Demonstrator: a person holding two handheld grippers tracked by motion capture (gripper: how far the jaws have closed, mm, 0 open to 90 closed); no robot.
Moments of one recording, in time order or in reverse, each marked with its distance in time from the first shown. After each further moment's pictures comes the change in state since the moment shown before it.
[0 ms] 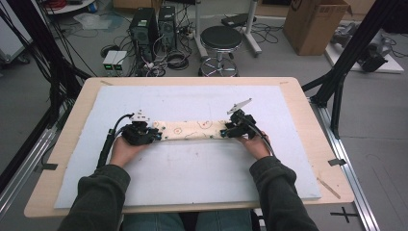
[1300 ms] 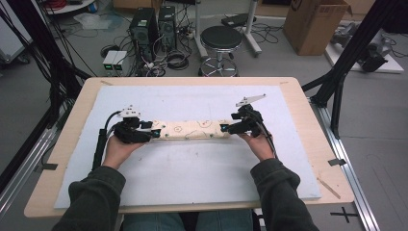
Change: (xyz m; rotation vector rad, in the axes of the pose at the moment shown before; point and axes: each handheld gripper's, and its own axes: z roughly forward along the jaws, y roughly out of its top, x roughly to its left) left arm -0.009 0.014 -0.037 -0.122 -0.027 -0.064; right arm 0.004 0.006 -0.037 -0.183 0.012 0.109
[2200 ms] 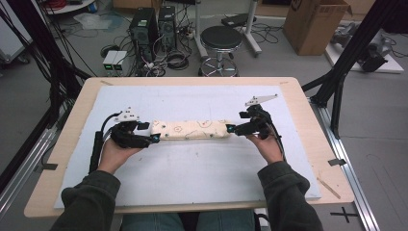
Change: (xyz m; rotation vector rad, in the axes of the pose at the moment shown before) left arm -0.022 0.005 -0.024 0.007 0.011 0.066; right arm 0.003 -0.003 -0.033 -0.047 0.009 0.018
